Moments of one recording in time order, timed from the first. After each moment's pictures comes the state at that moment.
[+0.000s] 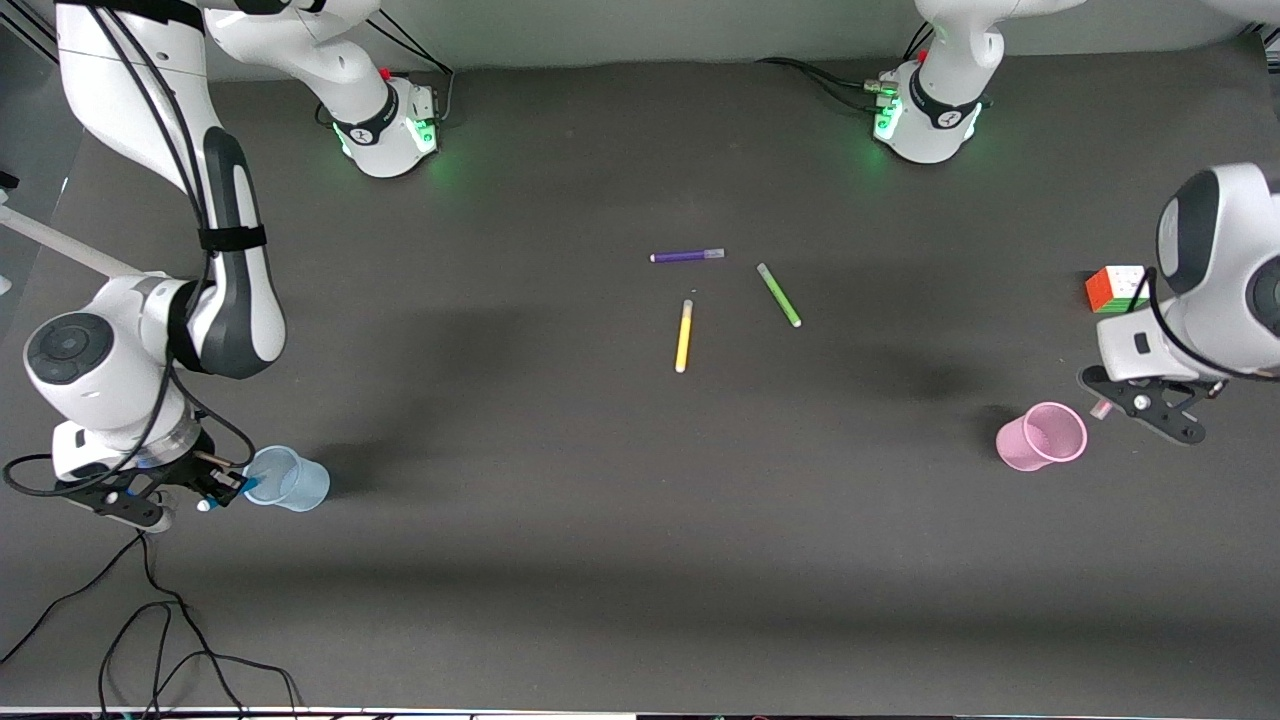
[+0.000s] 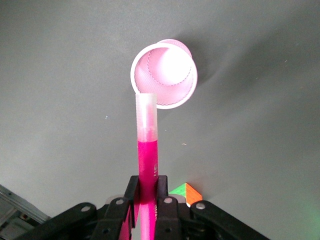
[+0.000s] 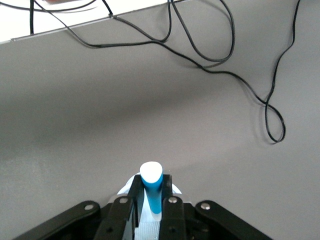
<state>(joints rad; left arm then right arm) 0.10 0.25 -0.06 -1.81 0.37 1.89 0.66 0.49 0.49 -0.60 -1.84 0.09 2.52 0.25</state>
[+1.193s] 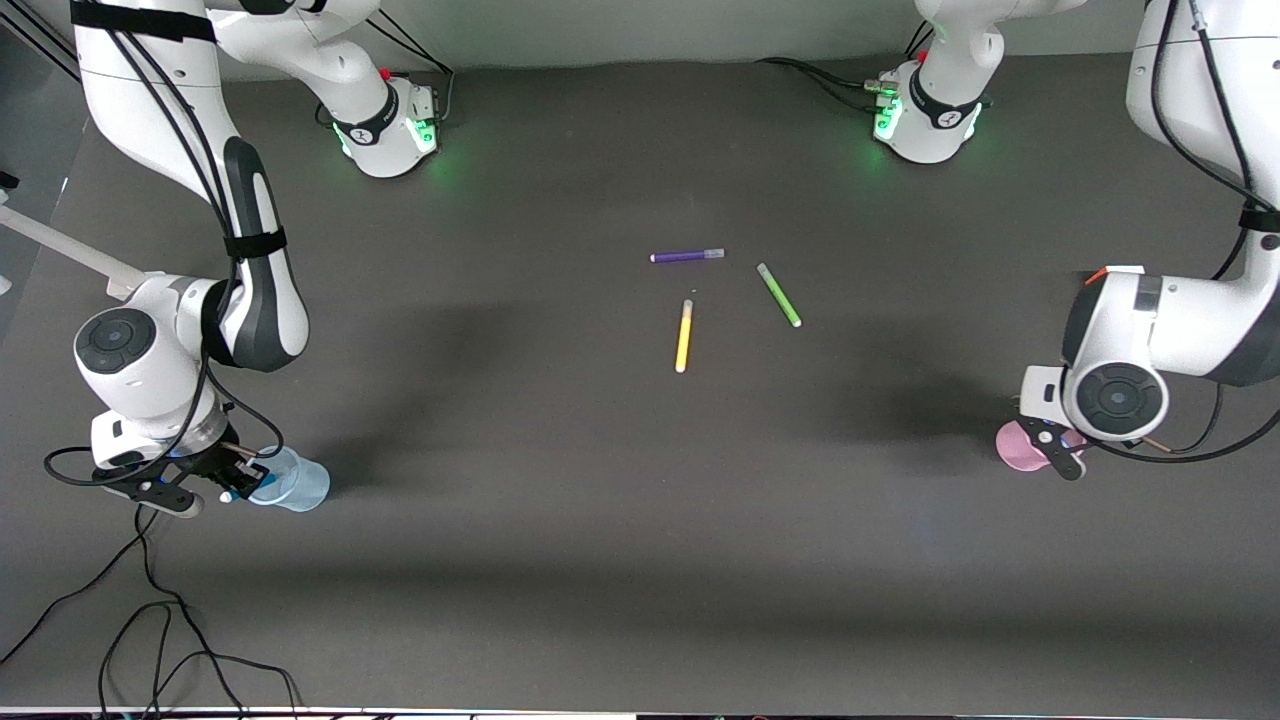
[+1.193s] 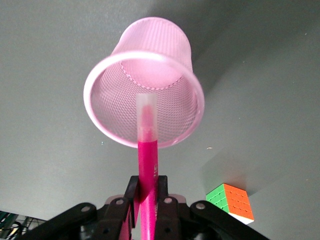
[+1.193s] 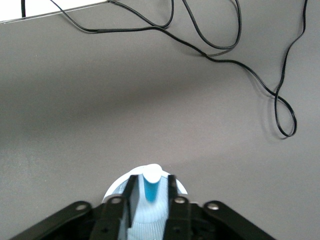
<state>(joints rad) 0.05 0.47 -0.09 -1.80 0.61 1.94 0.71 0.49 0.49 -0.59 -1.92 0.09 2.63 0.25</state>
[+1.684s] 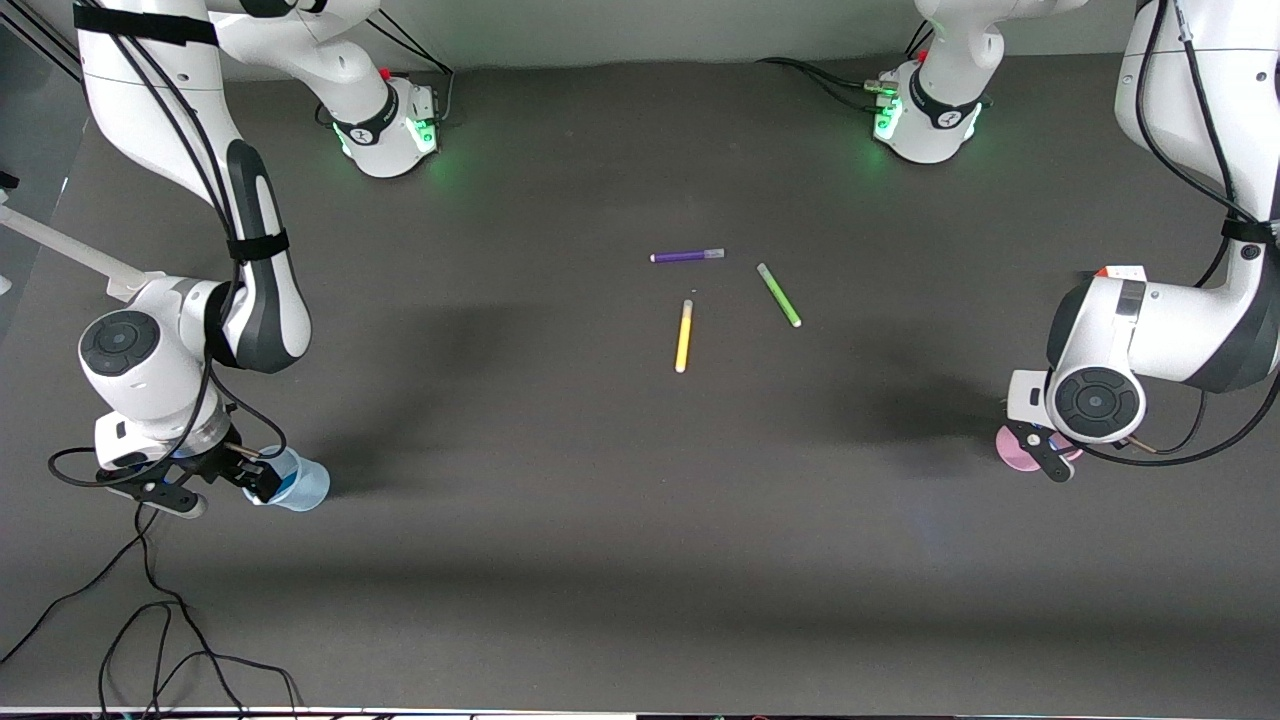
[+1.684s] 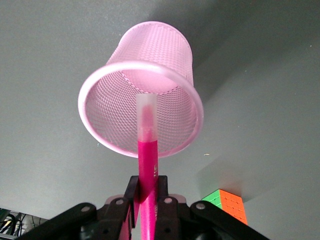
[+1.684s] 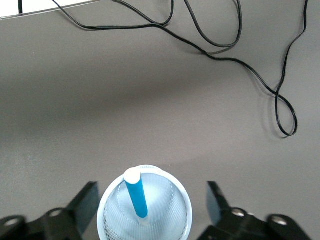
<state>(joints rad) 0.05 0.48 -0.08 -1.80 0.62 1.94 0.65 0.49 0.50 -0.59 -1.92 0.09 2.63 0.25</state>
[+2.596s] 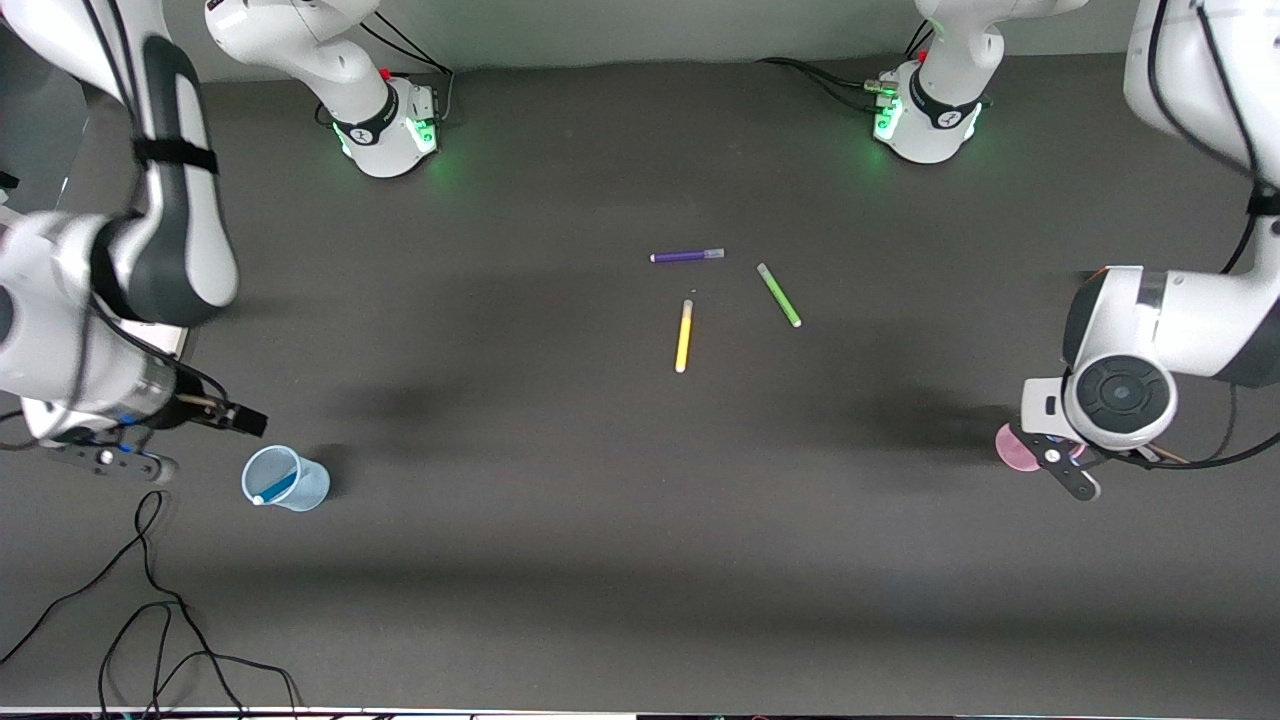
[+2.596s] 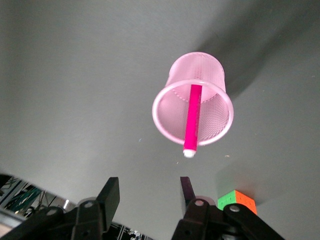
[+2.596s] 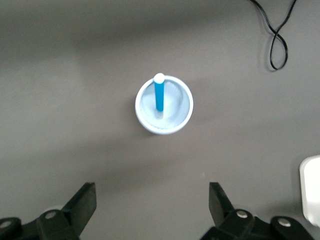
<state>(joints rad) 0.03 0.43 -0.13 -1.64 0.60 1.84 0.63 0.51 0.28 -0.59 -1.70 0.09 1.89 0.15</state>
